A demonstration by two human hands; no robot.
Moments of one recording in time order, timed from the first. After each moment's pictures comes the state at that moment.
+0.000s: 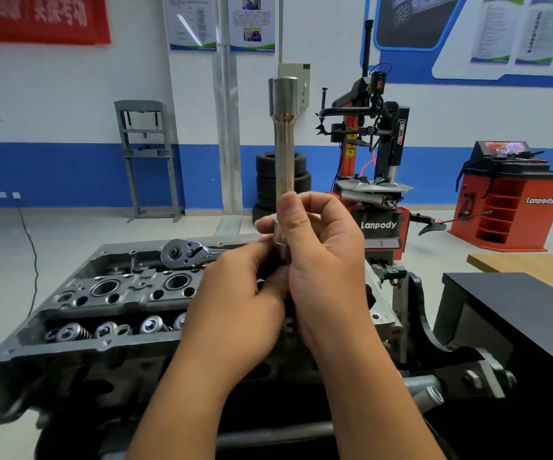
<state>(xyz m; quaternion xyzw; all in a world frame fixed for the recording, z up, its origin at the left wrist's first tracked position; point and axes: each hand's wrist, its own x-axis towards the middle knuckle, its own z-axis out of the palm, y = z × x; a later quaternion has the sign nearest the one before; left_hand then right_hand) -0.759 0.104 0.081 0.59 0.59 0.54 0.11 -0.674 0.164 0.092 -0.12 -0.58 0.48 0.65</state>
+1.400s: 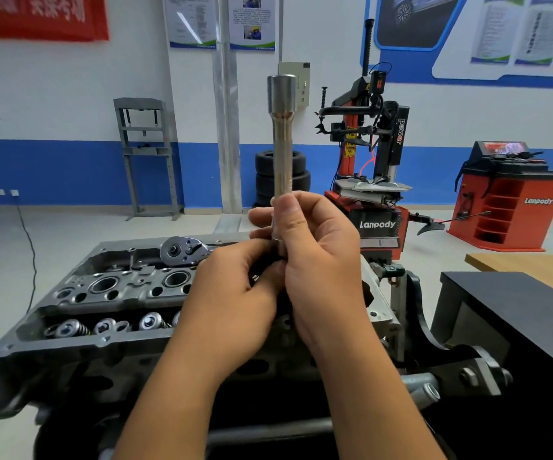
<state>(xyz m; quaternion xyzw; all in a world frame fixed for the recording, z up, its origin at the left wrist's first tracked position) -0.763 0.105 0.080 0.60 0.56 0.55 0.10 -0.674 0.162 0.092 -0.12 -0.58 0.49 0.64</state>
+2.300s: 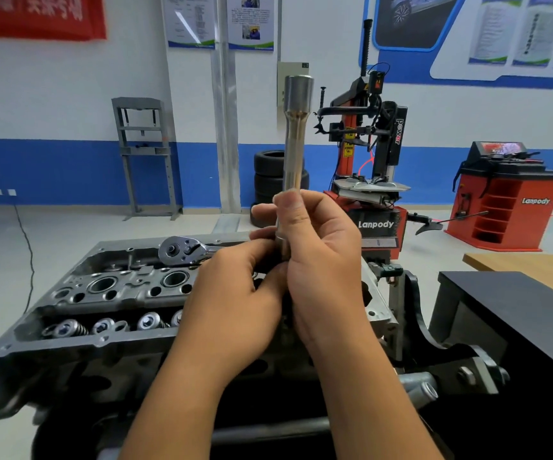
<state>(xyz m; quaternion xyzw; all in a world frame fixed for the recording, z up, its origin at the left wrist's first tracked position) -0.758 0.105 0.080 0.60 0.57 0.55 0.09 -0.675 0.163 0.093 -0.12 -0.56 0.51 0.64</state>
